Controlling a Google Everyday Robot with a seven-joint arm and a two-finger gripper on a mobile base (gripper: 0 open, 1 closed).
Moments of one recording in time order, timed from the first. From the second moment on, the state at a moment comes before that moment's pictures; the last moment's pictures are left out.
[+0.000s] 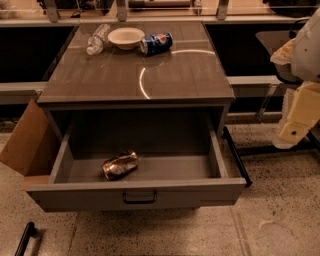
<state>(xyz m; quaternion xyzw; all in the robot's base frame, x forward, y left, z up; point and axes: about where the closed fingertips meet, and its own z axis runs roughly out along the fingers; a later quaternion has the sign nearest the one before) 0.438 -0.217 0.976 -0.60 0.78 -0.03 0.16</state>
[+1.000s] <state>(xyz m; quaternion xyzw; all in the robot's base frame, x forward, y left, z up) 0.455 -0.189 0.922 -0.62 0.76 0.03 0.17</state>
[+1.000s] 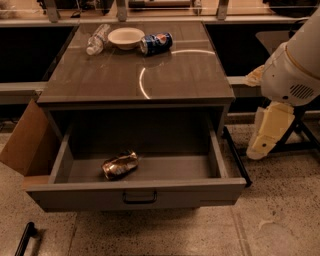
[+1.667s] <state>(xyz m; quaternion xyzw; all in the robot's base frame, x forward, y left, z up) 0.464 -0.155 0.884 -0.65 0.74 0.05 0.17</state>
